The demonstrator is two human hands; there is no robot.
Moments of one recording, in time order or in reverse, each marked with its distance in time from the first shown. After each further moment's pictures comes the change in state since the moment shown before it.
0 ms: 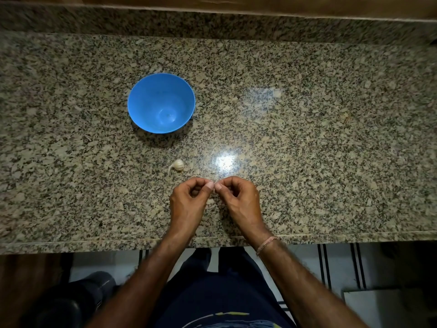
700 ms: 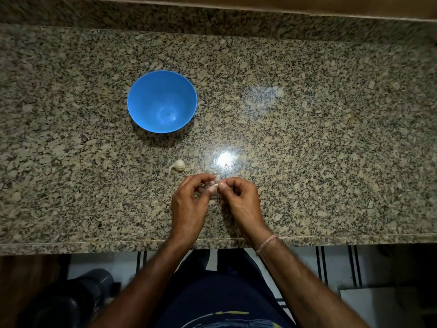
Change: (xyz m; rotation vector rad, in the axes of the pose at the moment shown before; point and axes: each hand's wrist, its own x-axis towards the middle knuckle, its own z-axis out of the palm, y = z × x) left_hand 0.000 0.001 0.001 0.119 0.000 0.145; right_hand 0.006 0.007 0.005 0.123 -0.017 0.140
